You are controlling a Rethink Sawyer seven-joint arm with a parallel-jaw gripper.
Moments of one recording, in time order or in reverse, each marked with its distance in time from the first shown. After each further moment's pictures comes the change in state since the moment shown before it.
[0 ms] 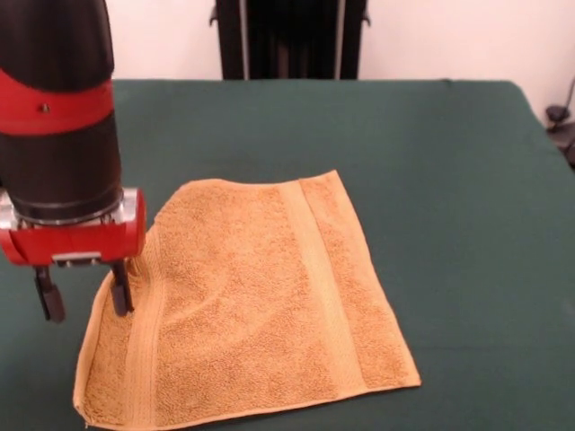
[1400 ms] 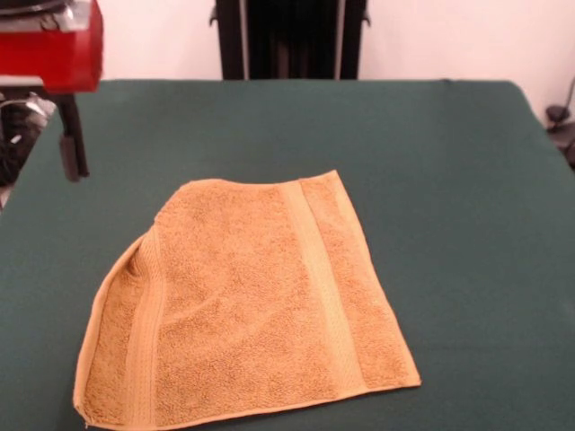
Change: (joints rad) arm 0.045 -0.171 -0.057 -0.079 0.002 0.291 0.000
